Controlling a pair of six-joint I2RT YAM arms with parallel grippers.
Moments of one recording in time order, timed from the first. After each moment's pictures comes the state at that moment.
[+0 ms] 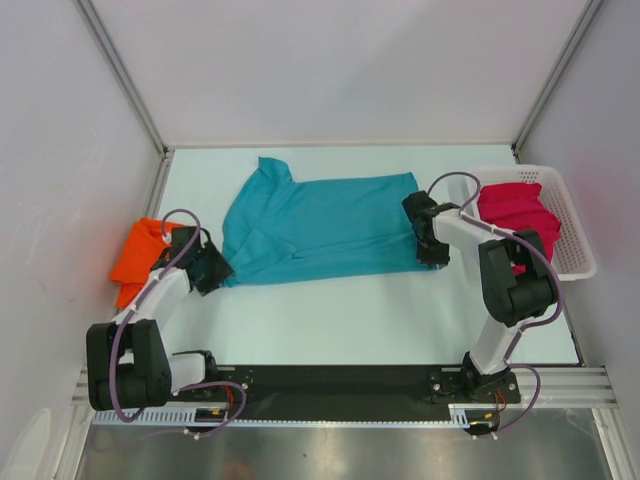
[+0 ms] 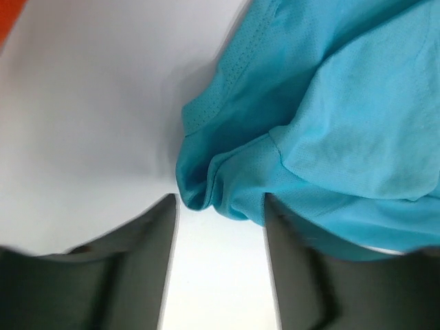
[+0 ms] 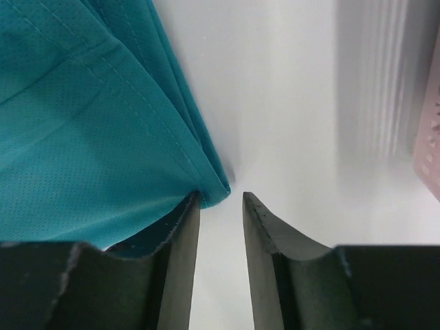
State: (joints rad) left arm 0.07 1.23 0.61 -0.41 0.05 -0.60; right arm 0.33 1.77 1.11 -0.71 0.41 0.47
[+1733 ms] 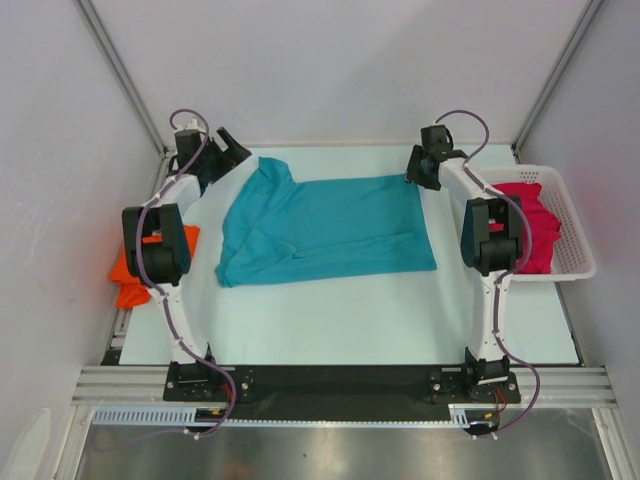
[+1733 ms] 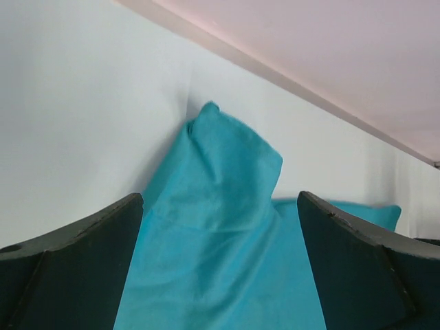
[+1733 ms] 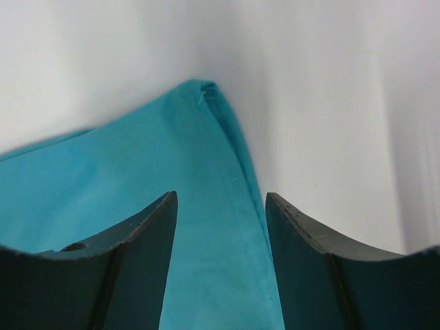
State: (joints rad) left arm 0.08 2.06 1.53 0.04 0.31 -0.57; right arm 0.15 2.25 1.87 -0.47 0.12 0.39
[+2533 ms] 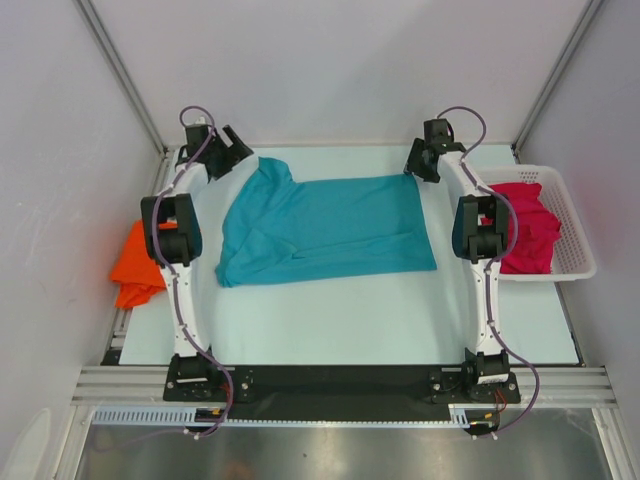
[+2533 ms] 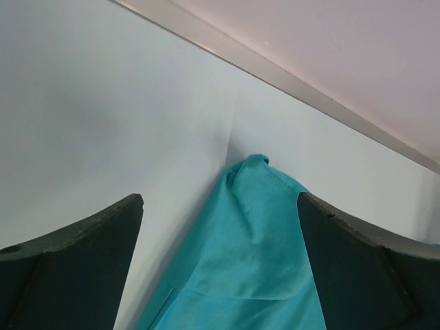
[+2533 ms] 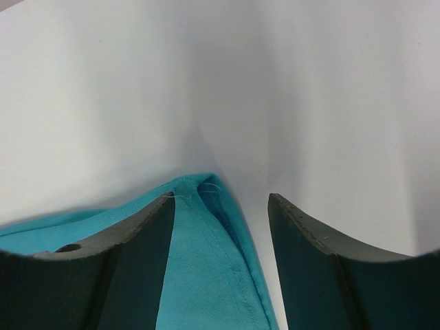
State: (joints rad) left arm 0.08 2.39 1.95 -0.15 0.27 -0.56; right arm 0.10 2.53 2.25 -0.58 0.06 0.40
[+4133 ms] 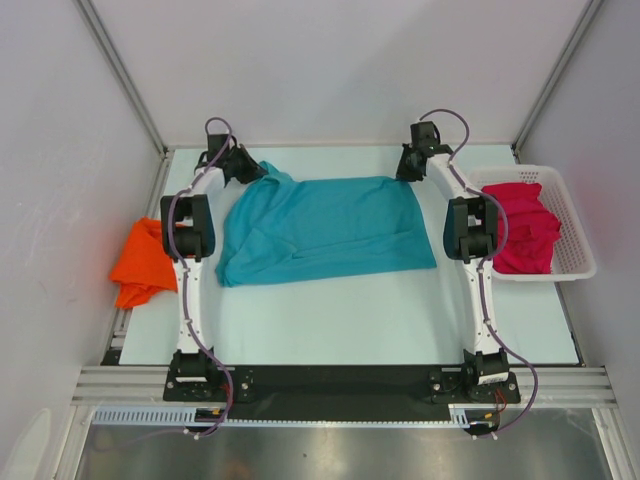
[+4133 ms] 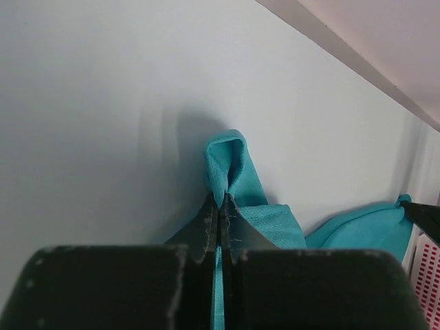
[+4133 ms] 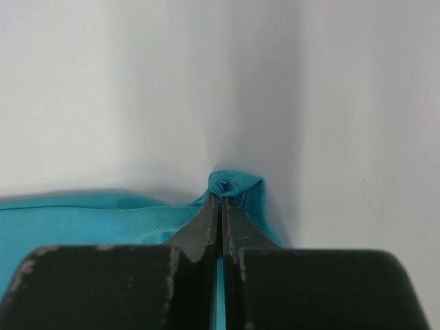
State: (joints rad) left arm 0.01 2.58 2.10 -0.20 0.44 -0.64; right arm 0.15 2.60 2.32 -0.58 -0.05 0.38
